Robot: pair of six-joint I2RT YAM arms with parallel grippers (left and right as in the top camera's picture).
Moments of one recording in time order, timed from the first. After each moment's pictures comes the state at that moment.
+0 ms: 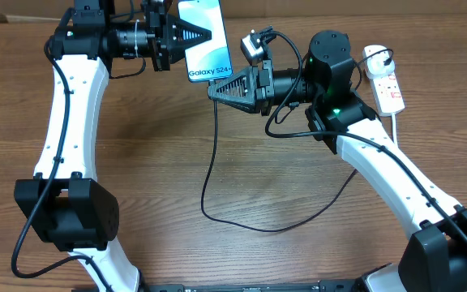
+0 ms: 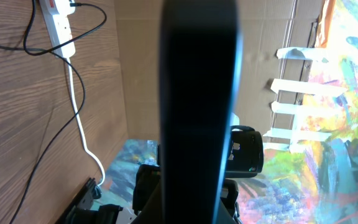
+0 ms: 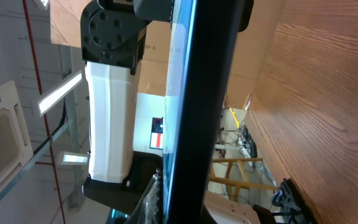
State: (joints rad) left arm -0.01 1.94 1.95 -0.80 1.46 -0.75; right arm 0.40 1.64 1.29 0.33 -1.22 1.35
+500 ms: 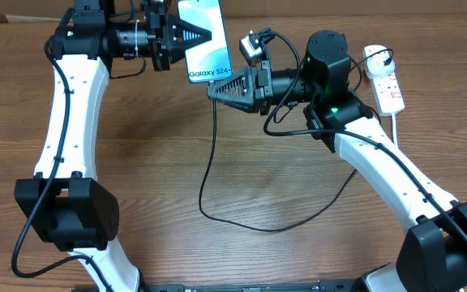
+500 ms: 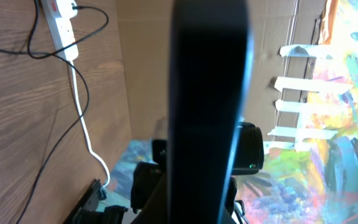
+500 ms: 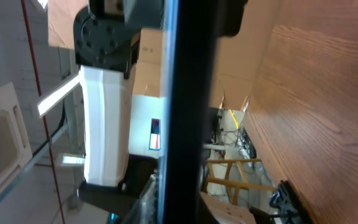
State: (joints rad) left arm -0.01 1.95 1.95 -0.80 1.45 -0.72; right arm 0.40 1.67 1.29 0.33 -1.21 1.34
